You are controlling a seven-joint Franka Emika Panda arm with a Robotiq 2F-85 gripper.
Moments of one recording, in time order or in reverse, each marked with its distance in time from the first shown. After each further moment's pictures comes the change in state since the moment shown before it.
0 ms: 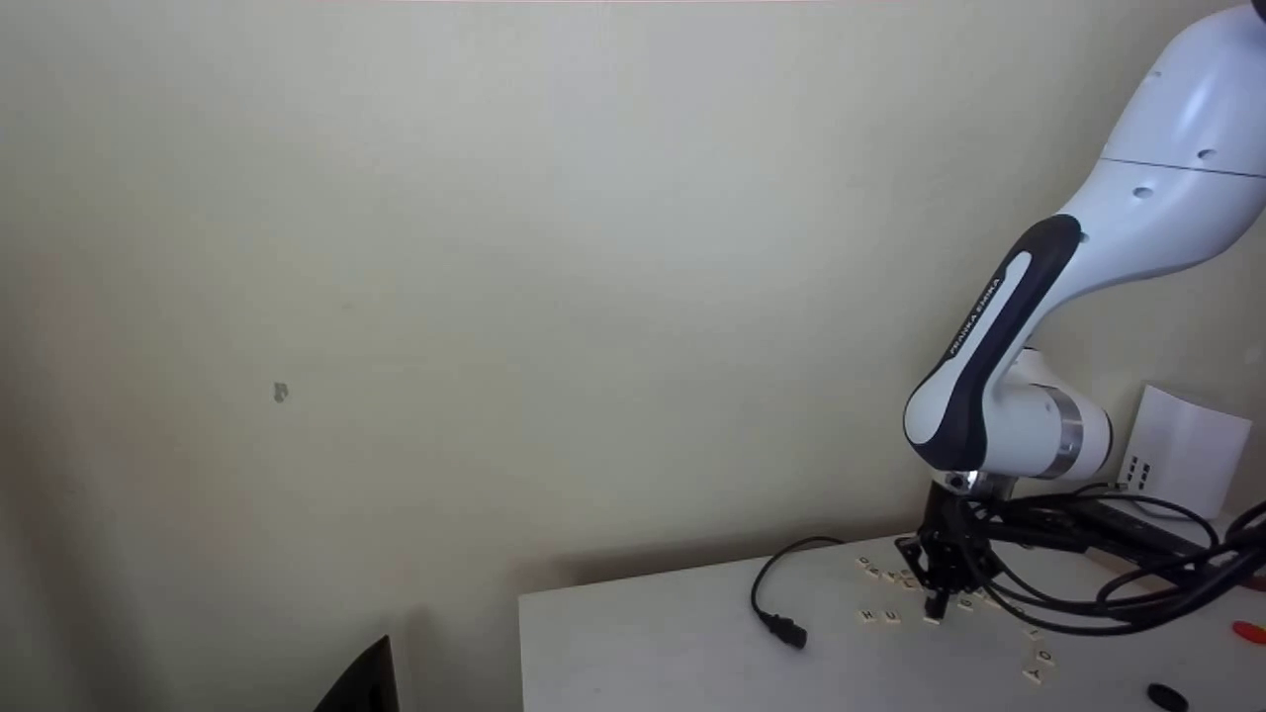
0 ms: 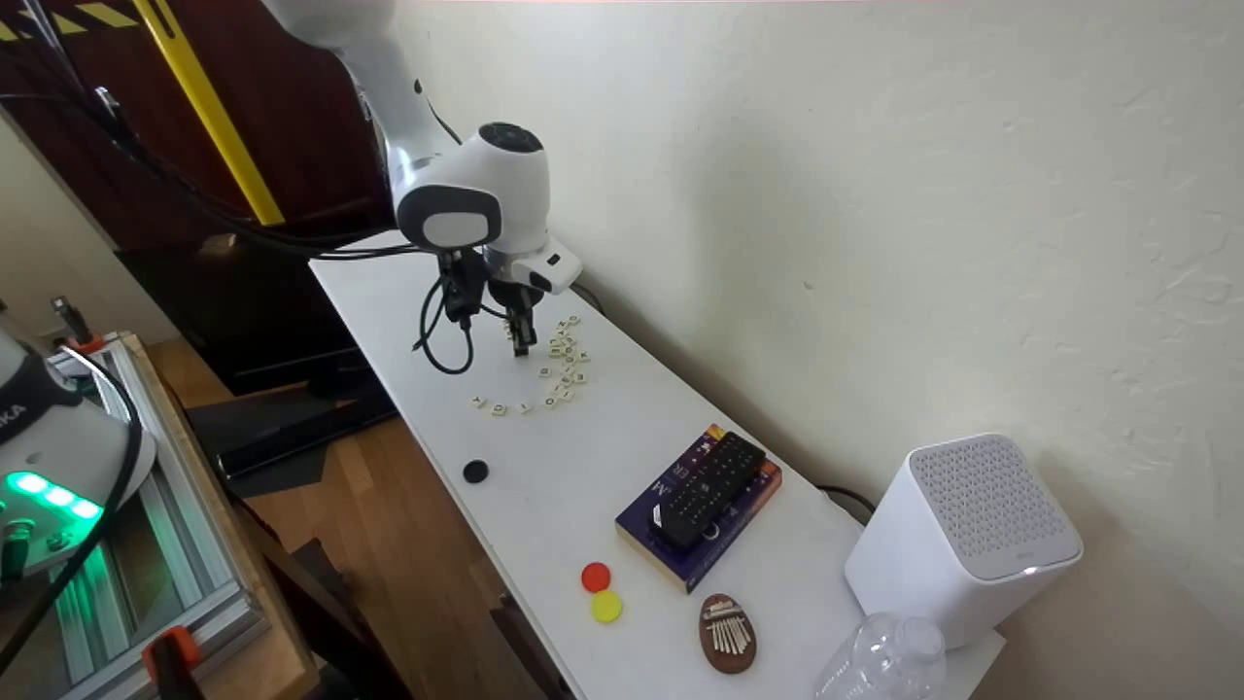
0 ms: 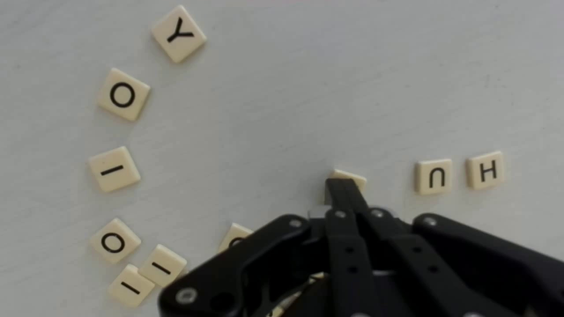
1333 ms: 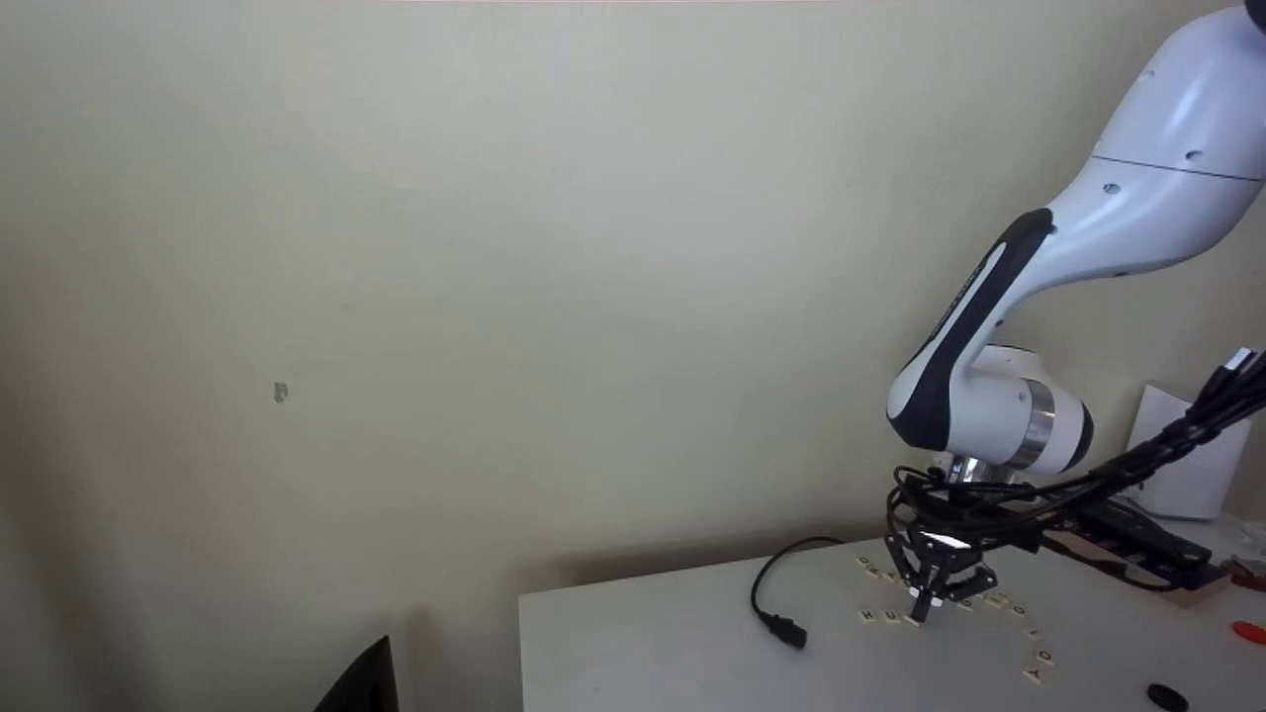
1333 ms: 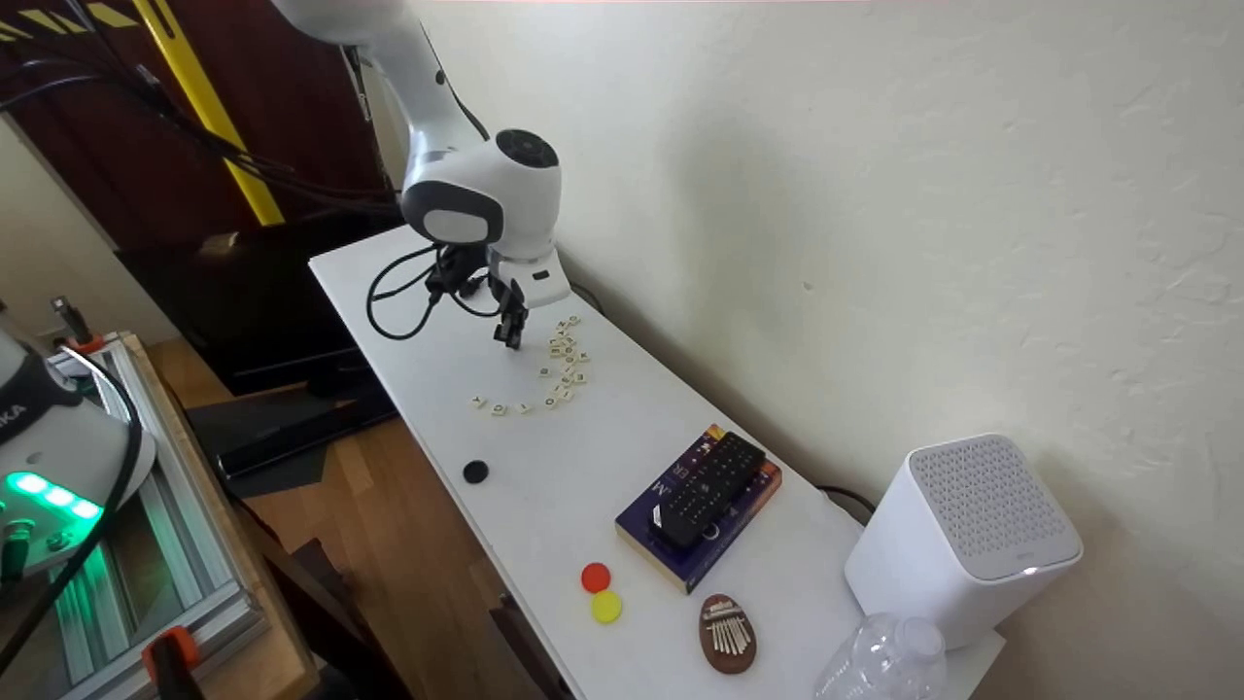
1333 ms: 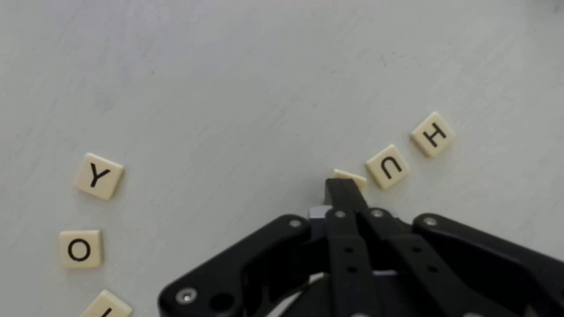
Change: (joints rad) arm -0.002 0.013 0.018 0.048 0.242 -0.100 0.294
